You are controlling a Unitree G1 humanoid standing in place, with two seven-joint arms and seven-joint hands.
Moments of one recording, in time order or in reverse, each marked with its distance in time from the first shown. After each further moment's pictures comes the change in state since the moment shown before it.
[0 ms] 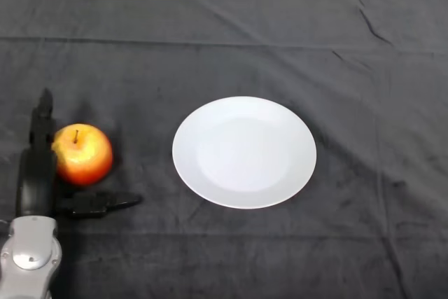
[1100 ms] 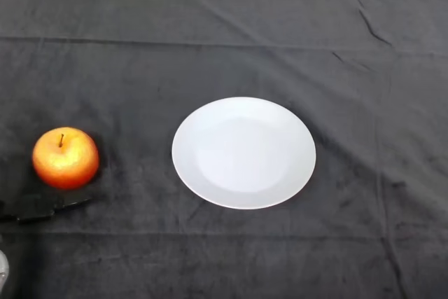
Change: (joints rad) left arm 0.106 0.044 0.151 -0.117 -0.023 -0.001 -0.037; right arm 0.000 0.001 0.001 0.006 0.000 0.000 -0.002
